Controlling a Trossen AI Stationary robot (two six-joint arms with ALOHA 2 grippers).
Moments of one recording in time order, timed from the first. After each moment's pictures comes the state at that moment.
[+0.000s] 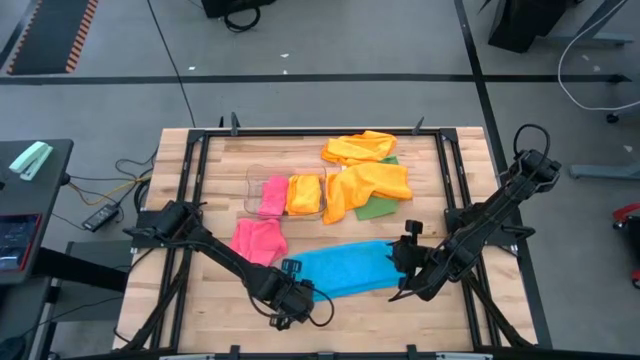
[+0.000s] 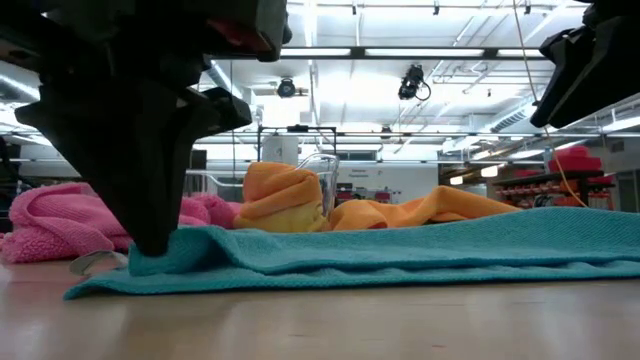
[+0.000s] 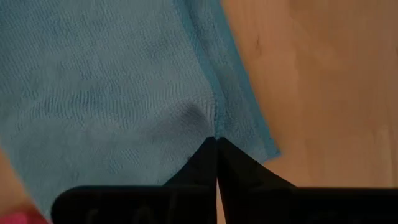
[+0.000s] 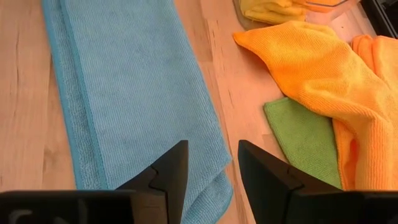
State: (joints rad) left arm -0.56 2.03 1.43 -0.72 -0.16 -0.34; right arm 0.75 1.38 0.84 -0.73 0.71 0.72
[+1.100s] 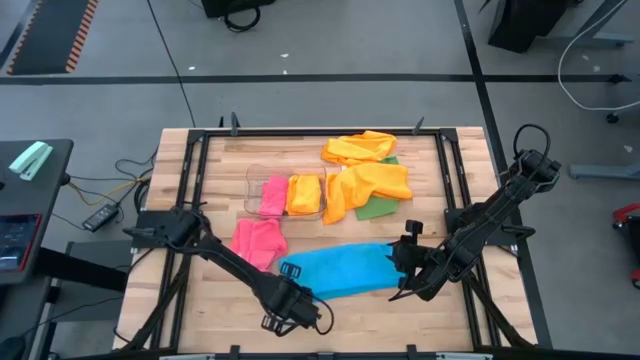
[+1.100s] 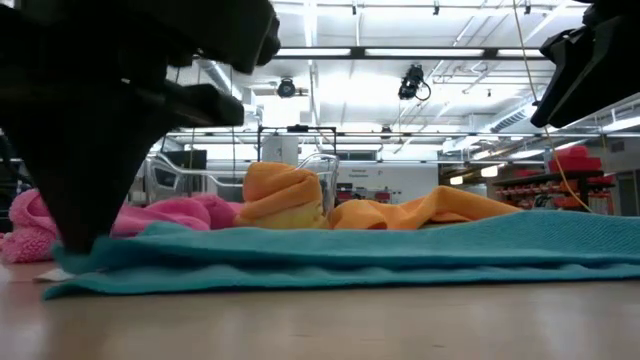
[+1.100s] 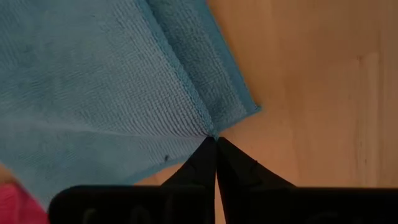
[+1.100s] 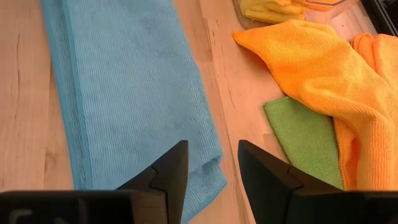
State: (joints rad) left arm -0.57 2.14 1.63 -1.03 -0.05 -0.25; right arm 0.75 1.38 0.84 -0.73 0.71 0.73
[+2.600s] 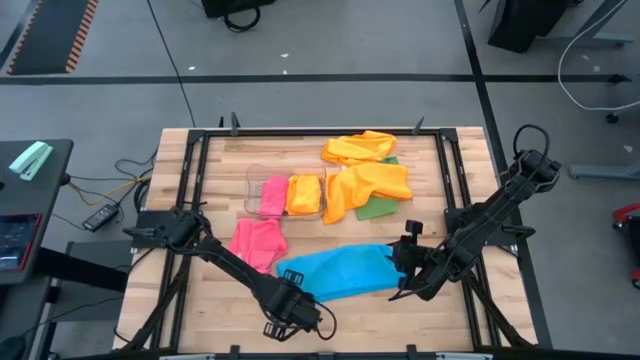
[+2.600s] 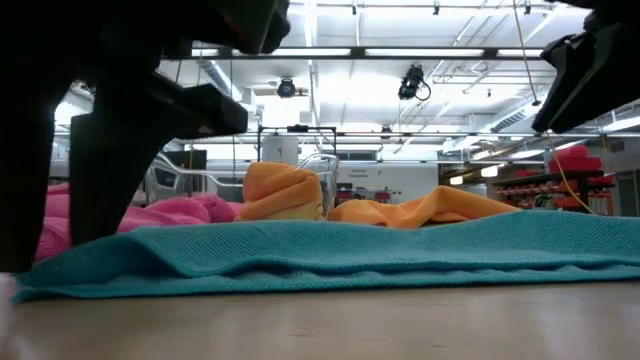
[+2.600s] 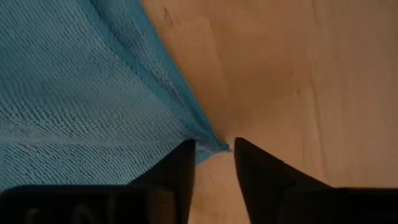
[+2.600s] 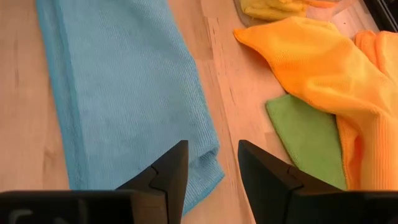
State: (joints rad) left arm -0.58 2.15 1.63 -0.93 0.02 -0.26; right arm 0.75 1.38 0.82 -0.71 0.71 0.74
